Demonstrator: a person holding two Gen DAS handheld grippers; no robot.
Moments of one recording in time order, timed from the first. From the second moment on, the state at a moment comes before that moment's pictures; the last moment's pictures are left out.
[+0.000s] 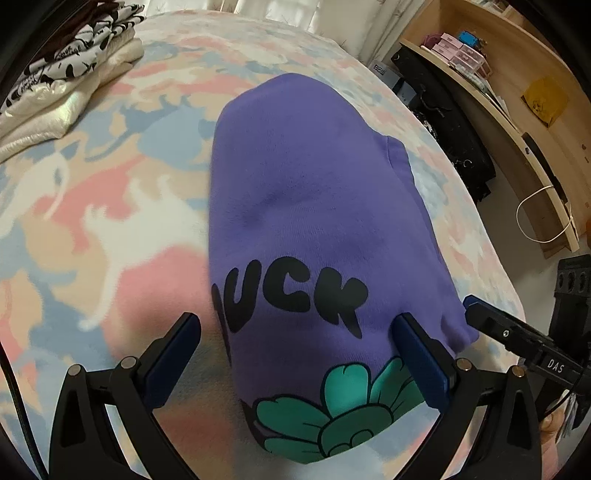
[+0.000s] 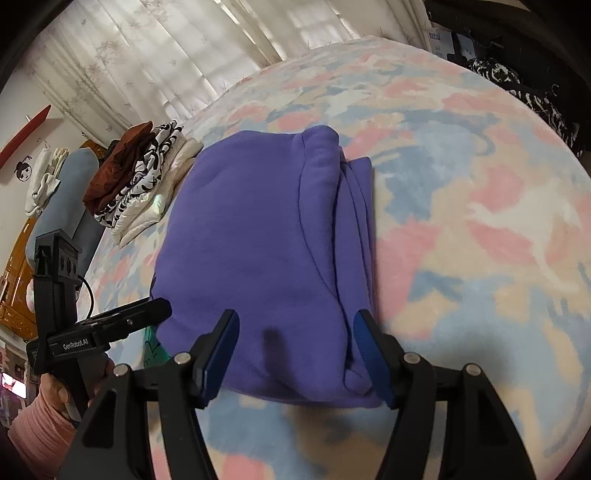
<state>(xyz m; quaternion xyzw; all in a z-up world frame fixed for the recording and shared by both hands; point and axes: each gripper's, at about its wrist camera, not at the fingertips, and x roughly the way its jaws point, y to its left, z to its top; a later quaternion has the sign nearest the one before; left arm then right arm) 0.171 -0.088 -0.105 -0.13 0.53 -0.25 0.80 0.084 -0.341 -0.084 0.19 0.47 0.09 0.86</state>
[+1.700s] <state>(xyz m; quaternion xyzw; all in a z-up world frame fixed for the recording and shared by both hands) 0.215 -0.113 -0.166 -0.25 0.55 -0.36 0.71 0.177 -0.348 -0.156 0.29 0.50 0.21 0.79</state>
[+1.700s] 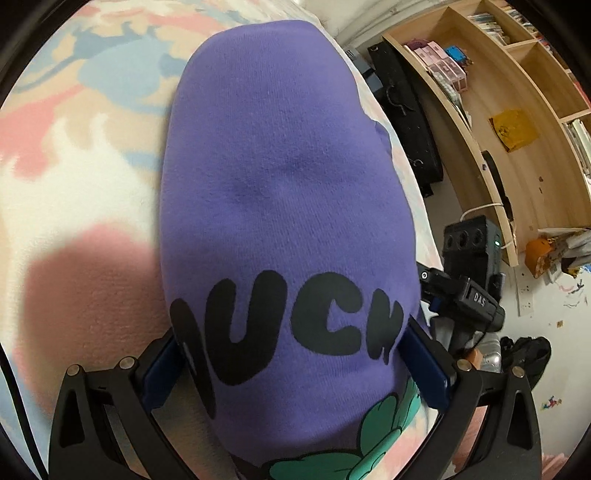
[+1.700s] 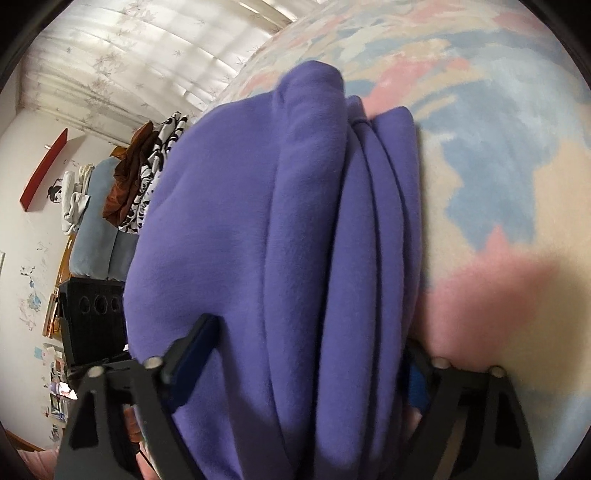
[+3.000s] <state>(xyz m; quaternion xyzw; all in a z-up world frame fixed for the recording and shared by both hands) 0.204 0.168 0.098 -0.21 0.35 -0.29 0.86 0.192 -0.126 0.072 0.19 0.31 0.32 0.88</state>
